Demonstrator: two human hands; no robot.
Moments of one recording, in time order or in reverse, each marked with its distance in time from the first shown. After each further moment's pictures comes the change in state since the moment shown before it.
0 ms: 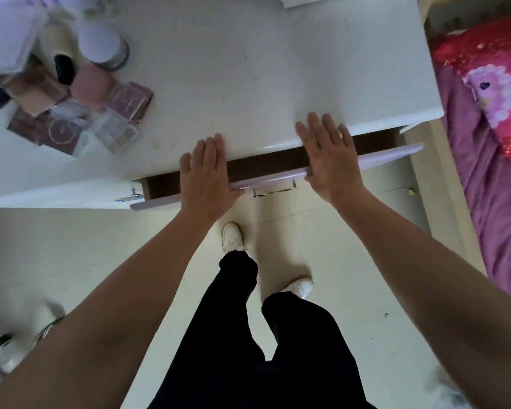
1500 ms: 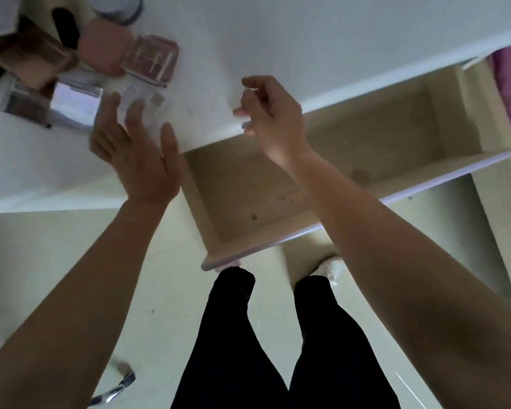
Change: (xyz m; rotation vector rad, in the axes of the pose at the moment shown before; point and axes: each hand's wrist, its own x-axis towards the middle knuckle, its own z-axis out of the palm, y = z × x) left_hand -0.025 -0.155 0.042 -0.322 0.662 -0.214; right_hand 0.063 -0.199 -0.046 1.543 0.194 0.450
